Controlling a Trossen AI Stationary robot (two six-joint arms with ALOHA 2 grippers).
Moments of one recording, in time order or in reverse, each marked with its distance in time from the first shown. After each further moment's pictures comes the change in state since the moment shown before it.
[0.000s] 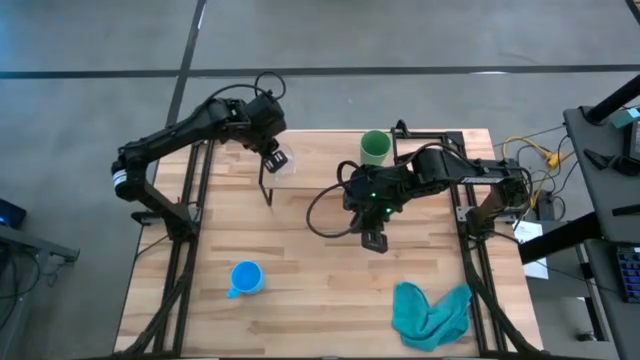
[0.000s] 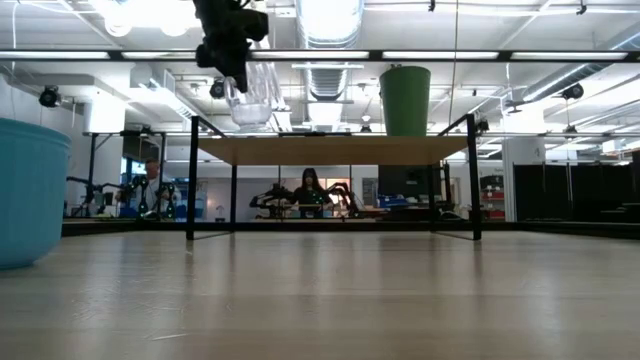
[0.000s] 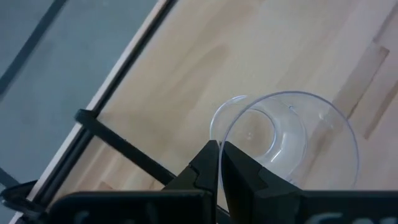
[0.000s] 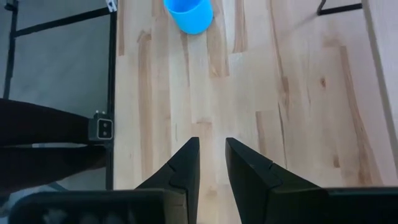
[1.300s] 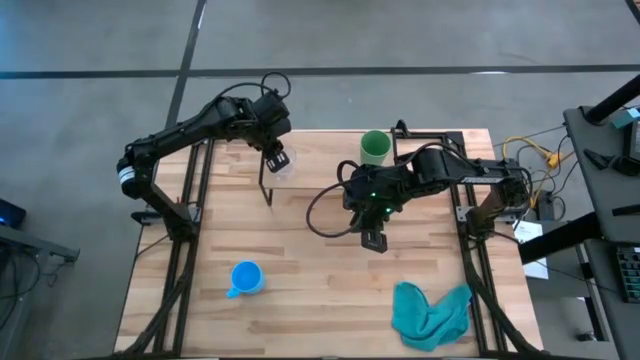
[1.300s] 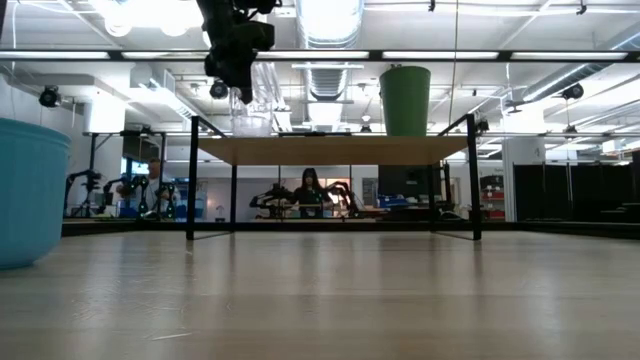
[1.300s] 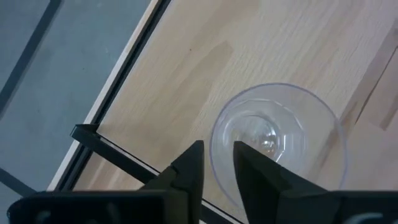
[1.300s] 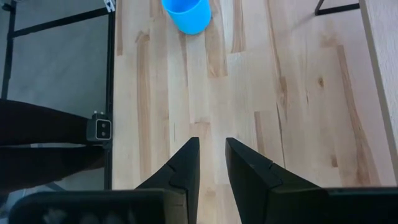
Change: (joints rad) left arm 0.027 0.044 0.000 0.016 0.014 0.092; right arm 0.000 0.000 0.000 -0.001 0.003 0.000
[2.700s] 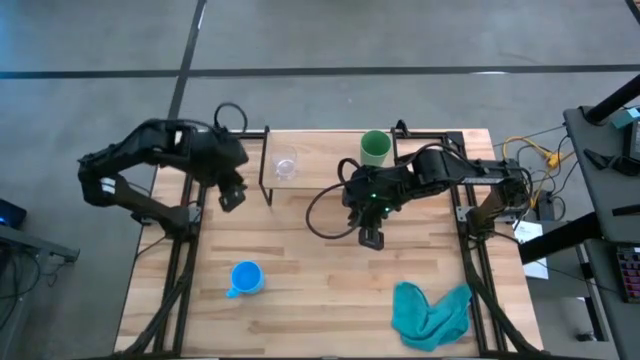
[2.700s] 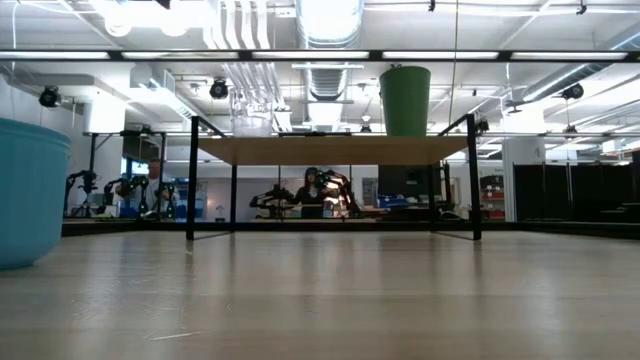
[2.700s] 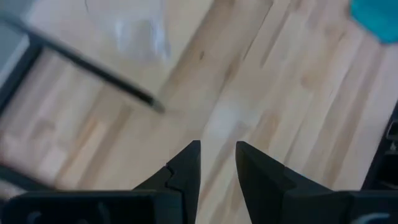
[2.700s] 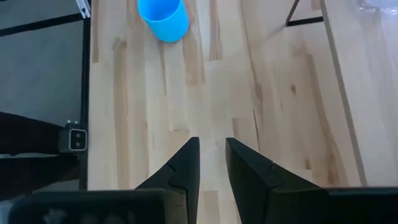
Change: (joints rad) left arm -0.401 -0.286 0.080 -0.362 0.029 -0.430; right arm 0.007 0.000 0.000 0.005 0.105 -0.006
